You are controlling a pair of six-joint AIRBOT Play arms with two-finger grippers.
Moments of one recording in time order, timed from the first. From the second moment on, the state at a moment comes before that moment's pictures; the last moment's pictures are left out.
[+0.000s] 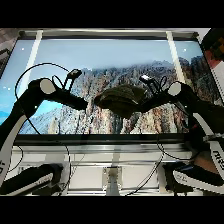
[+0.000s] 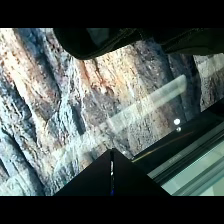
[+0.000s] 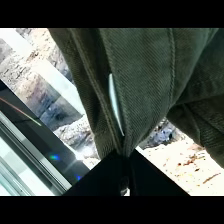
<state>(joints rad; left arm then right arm) -0.27 -1.23 1.10 1.14 -1.16 -1.25 0.20 -1.30 1.03 -1.09 1.10 0.93</state>
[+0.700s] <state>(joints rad) -0.31 -1.23 1.10 1.04 -1.06 -0.99 0.20 -1.18 1.39 -1.19 1.16 1.04</state>
